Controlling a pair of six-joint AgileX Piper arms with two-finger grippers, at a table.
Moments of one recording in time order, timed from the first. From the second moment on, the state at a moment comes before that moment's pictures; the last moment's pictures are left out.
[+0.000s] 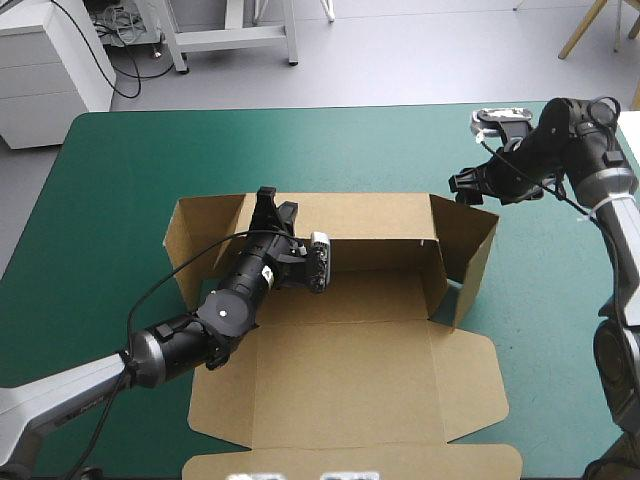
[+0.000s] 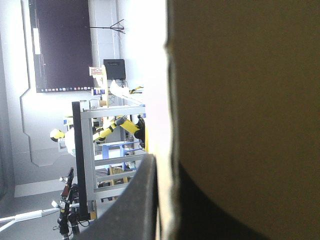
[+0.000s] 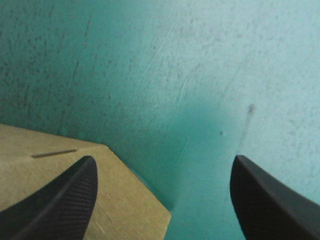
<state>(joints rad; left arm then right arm) -0.85 1.44 -0.85 1.79 0.48 -0.56 0.04 1.73 -1.69 0.21 1.23 -0.18</state>
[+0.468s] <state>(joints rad) -0.85 1.44 -0.85 1.79 0.49 -0.56 0.04 1.41 -1.32 0.32 1.12 -0.34</state>
